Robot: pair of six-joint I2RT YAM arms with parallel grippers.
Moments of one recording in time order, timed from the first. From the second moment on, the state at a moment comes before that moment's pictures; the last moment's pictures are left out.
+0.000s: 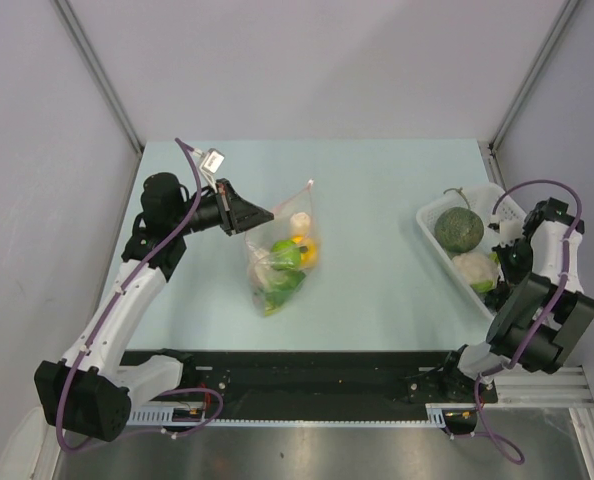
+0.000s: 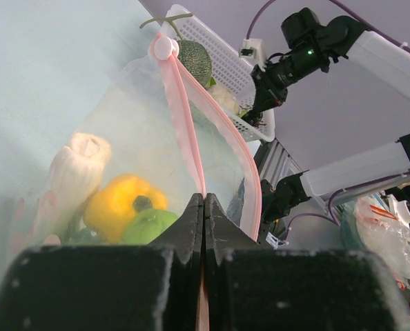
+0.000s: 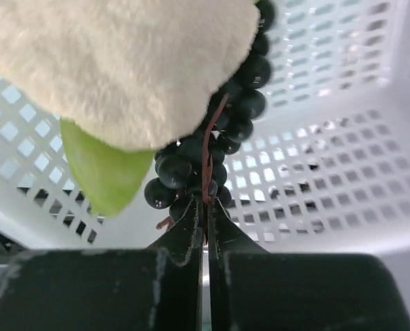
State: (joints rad) left arm -0.23 1.08 0.98 -0.07 0.90 -0.55; right arm -0.53 1.50 1.14 -1.10 0.00 -0.69
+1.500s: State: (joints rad) left arm -0.23 1.10 0.98 -0.07 0.90 -0.54; right arm 0.62 1.63 2.31 -0.82 -0.60 -0.08
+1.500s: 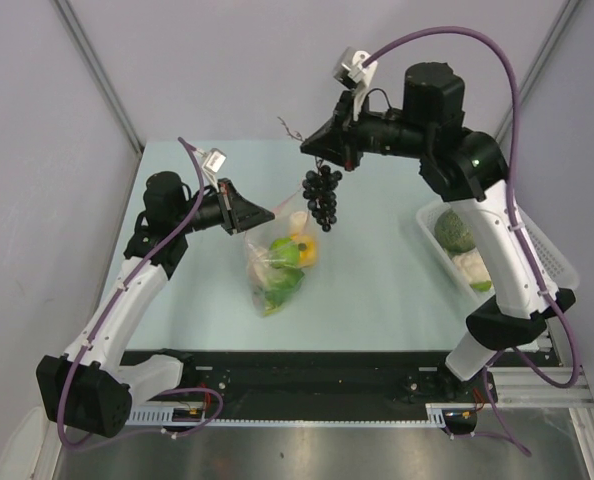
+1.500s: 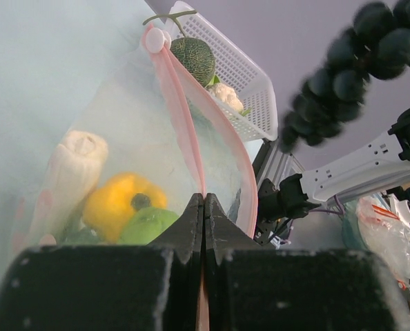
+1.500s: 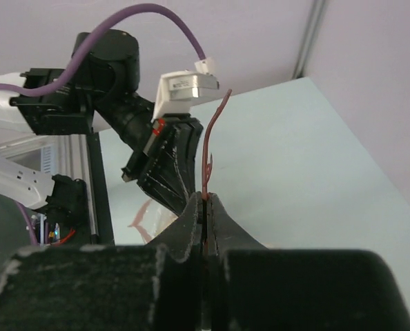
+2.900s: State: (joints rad) left arm -0.22 1.10 0.95 0.05 0.90 -0.66; right arm 0.68 1.59 1.78 -0.50 -0.63 -0.21
